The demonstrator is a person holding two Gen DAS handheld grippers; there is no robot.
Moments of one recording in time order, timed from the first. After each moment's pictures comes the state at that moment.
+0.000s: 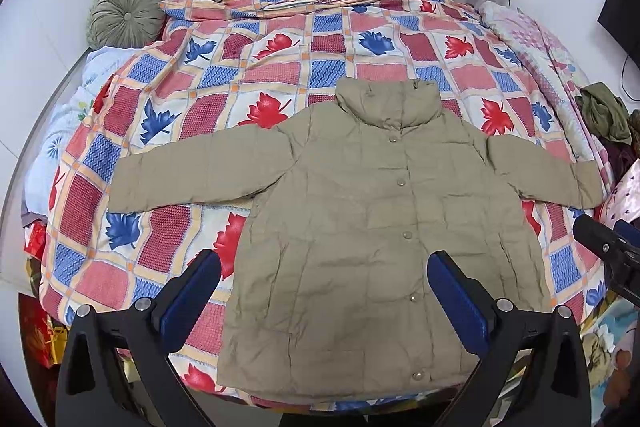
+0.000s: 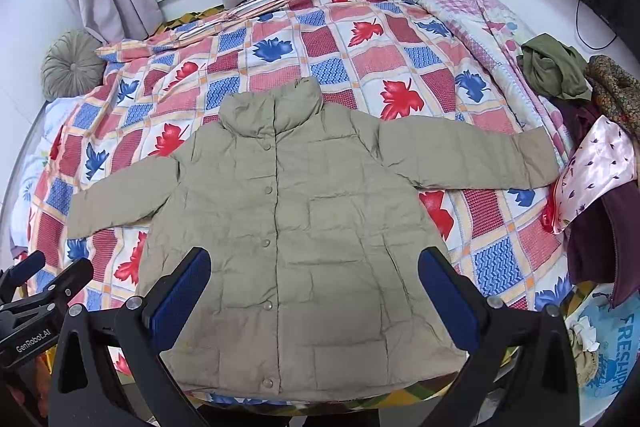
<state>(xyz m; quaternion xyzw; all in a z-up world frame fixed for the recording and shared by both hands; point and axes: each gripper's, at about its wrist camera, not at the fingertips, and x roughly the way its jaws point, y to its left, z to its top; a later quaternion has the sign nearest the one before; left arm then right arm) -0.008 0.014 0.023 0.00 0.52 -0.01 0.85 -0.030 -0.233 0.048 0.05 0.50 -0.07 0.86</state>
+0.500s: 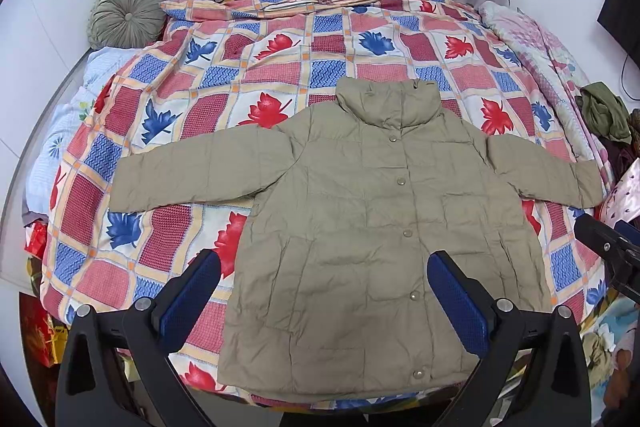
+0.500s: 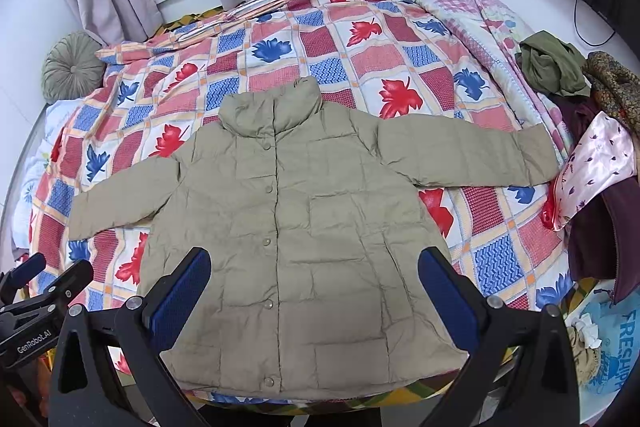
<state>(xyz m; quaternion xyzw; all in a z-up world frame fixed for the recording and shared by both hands) -0.009 0.014 0.022 0.00 0.52 -0.01 0.85 -0.032 -0.234 0.048 0.05 0.50 -0.07 0.86</state>
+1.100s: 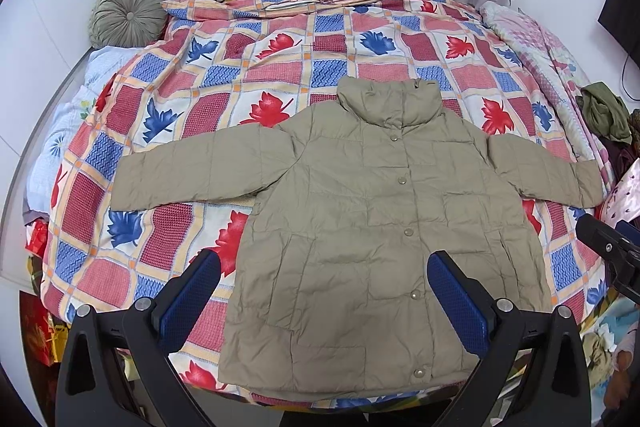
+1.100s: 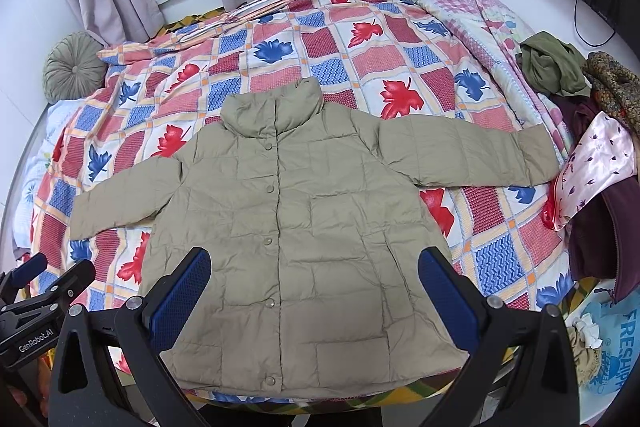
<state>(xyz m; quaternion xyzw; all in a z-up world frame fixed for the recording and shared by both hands) -0.010 0.014 0.021 0.00 0.52 -0.01 0.85 -0.032 -0.235 0.049 0.06 0.50 -0.06 0.86</state>
